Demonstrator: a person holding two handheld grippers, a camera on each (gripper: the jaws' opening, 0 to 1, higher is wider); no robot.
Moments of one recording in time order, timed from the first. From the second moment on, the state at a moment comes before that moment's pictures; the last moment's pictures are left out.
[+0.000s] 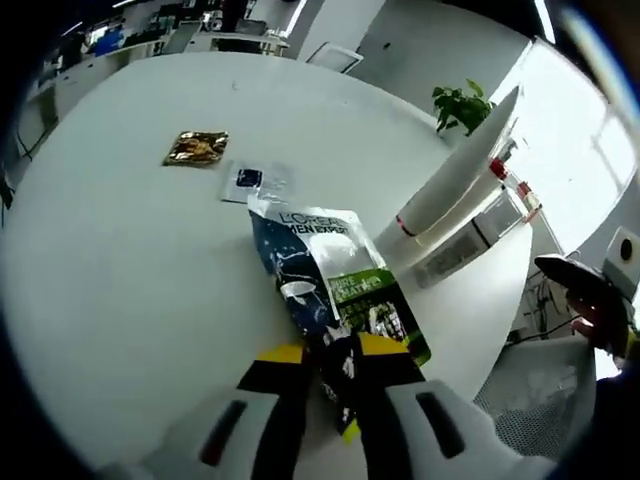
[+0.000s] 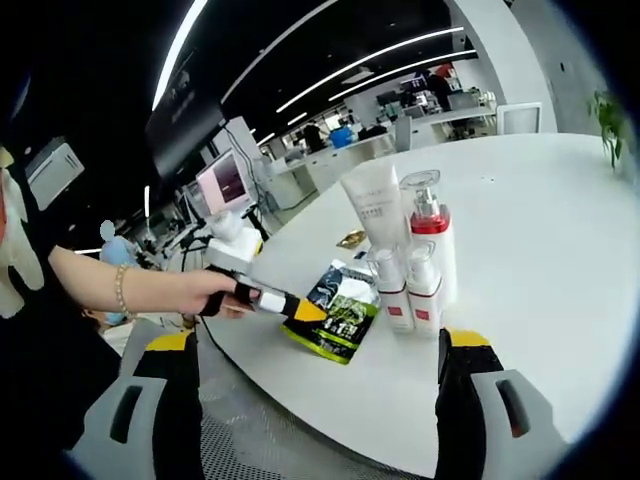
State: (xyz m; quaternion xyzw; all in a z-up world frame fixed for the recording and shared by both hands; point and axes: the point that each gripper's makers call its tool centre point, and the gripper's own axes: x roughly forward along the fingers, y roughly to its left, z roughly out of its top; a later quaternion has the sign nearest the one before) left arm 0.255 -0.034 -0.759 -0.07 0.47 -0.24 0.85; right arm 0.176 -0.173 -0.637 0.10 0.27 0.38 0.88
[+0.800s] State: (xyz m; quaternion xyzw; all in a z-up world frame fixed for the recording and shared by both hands) left arm 0.257 -0.027 -0.763 -0.03 0.47 -0.23 0.85; right arm 0.180 -0.178 -0.643 0.11 0.27 0.38 0.88
